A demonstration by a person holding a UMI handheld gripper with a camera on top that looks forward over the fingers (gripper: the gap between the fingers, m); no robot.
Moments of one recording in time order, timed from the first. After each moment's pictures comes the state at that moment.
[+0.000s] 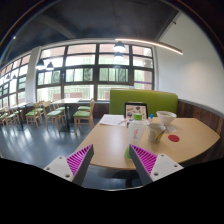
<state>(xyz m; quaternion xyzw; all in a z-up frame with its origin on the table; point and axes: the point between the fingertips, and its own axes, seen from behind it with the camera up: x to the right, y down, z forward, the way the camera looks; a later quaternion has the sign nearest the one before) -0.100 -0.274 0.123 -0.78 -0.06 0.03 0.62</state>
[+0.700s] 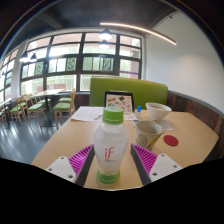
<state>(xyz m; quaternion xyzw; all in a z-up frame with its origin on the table) -0.012 -0.111 0.068 -0.81 0.00 -0.03 0.58</state>
